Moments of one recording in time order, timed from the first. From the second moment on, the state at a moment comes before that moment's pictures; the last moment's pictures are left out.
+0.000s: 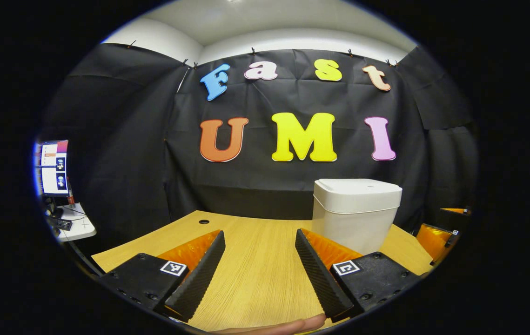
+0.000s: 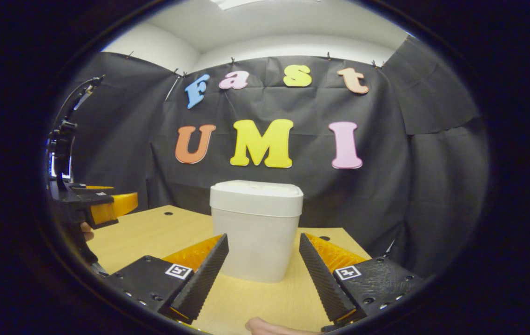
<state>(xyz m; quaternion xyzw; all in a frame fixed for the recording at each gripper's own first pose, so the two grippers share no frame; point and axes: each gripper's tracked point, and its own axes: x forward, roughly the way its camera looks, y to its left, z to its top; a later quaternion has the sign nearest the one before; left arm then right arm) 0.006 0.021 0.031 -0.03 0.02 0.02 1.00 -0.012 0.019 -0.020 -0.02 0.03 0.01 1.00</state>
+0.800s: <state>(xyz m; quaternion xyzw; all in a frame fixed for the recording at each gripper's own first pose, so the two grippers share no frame) 0.004 0.010 0.030 -0.02 0.02 0.01 1.00 -0.010 0.016 -0.027 -0.01 0.04 0.01 1.00</state>
